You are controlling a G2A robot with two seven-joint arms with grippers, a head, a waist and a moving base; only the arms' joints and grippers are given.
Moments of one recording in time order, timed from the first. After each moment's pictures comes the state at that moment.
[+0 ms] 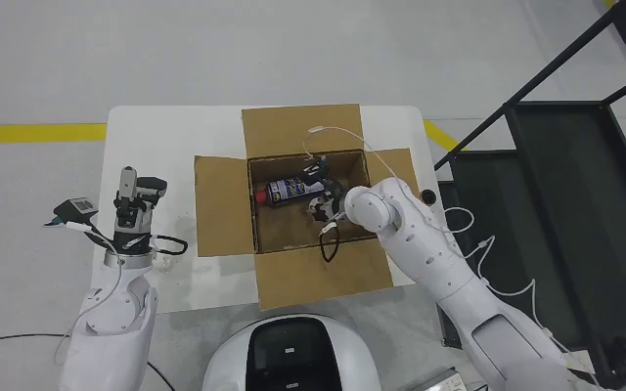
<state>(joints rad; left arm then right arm) 1.53 -1.27 -1.55 -1.65 -0.12 -0.60 -0.12 -0.96 -1.25 0.99 -1.44 -0.85 -0.07 1.05</state>
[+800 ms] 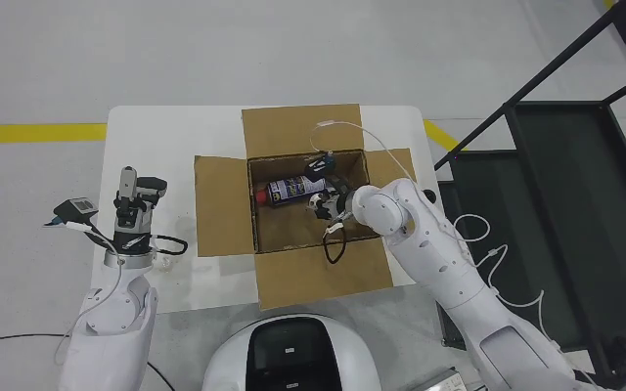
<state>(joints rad) 1.53 -1.27 -1.55 -1.65 -0.12 -0.60 -0.12 -1.01 -1.24 1.04 -1.53 -0.83 -0.07 1.05</state>
